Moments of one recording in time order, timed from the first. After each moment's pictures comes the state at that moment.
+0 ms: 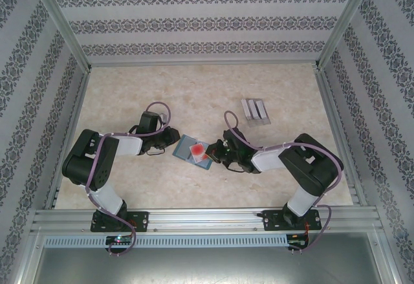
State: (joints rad) left arm -0.28 1.69 0.66 0.20 0.43 -0.75; right arm 0.72 1.70 0.56 0.46 -0.30 1.33
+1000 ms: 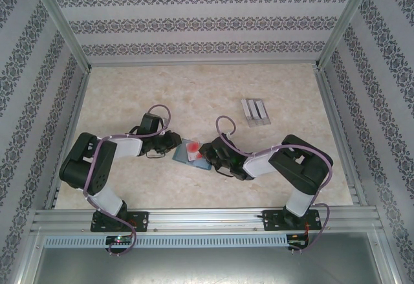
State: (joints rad) left arm -0.30 1.64 0.65 0.07 0.48 -0.79; right arm 0.86 1.75 0.58 0.56 0.00 1.51
